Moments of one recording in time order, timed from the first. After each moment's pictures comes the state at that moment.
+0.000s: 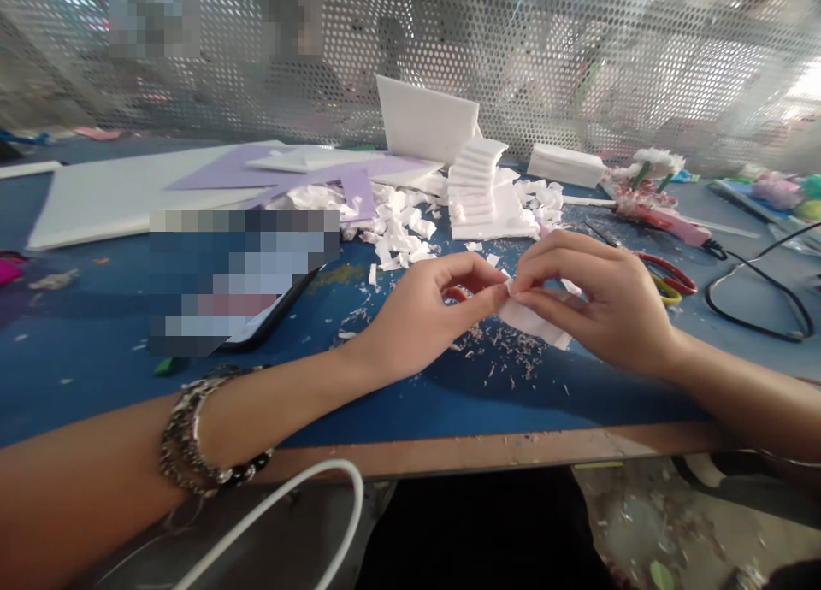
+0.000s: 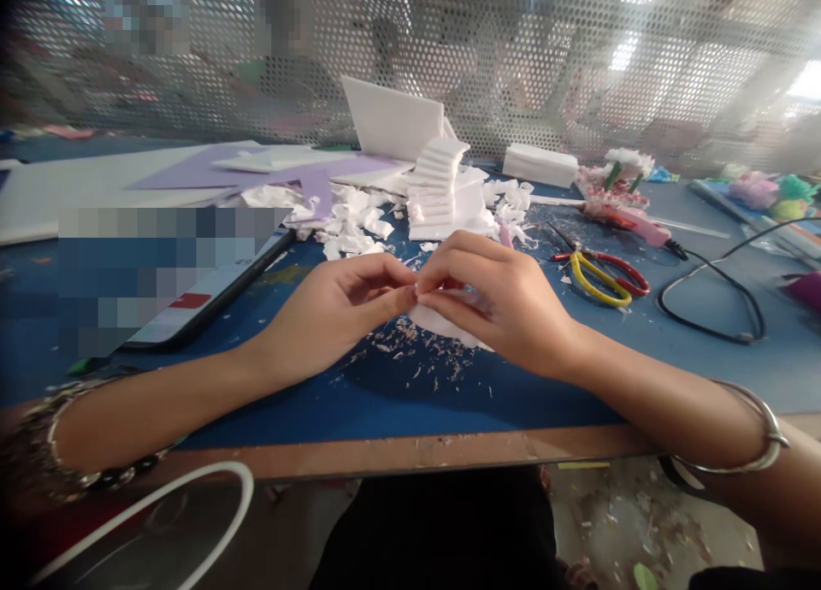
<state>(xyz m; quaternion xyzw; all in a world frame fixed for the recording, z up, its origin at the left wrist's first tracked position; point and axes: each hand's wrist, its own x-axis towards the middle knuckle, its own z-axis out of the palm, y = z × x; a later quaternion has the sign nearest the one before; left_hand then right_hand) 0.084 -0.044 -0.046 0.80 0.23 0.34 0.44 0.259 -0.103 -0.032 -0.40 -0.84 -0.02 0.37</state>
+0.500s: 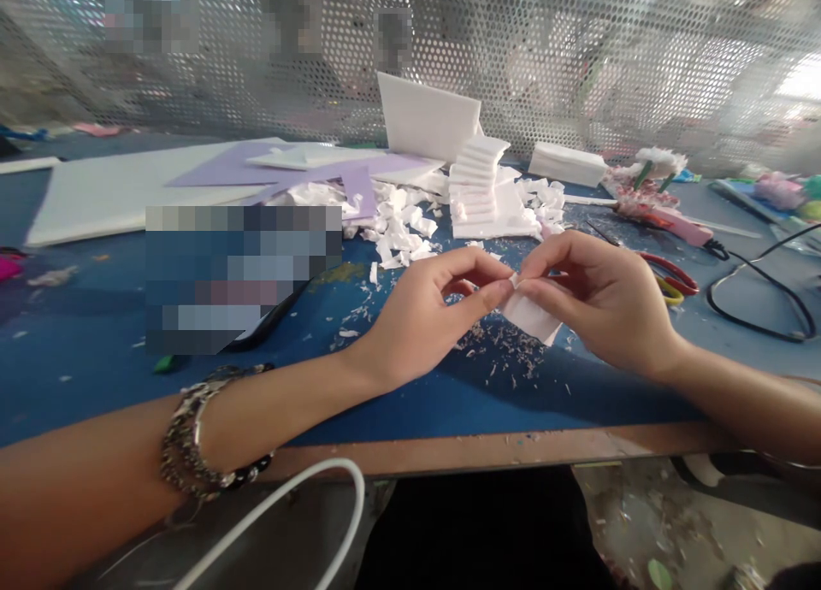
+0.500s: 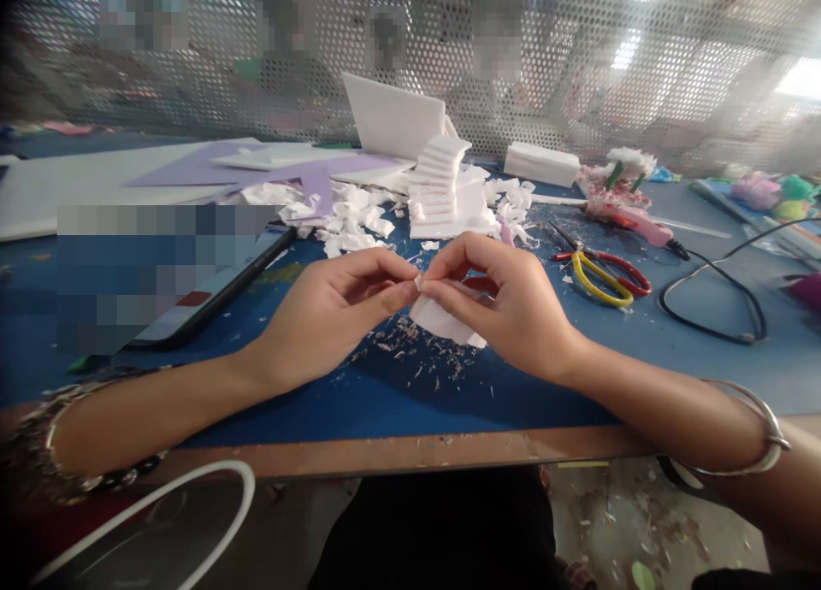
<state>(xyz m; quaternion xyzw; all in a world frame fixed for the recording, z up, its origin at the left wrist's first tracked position) 0.084 -0.050 -0.046 0.78 0.23 0.38 0.43 0.250 -0.106 -0.038 -0.49 -0.72 0.16 0.46</state>
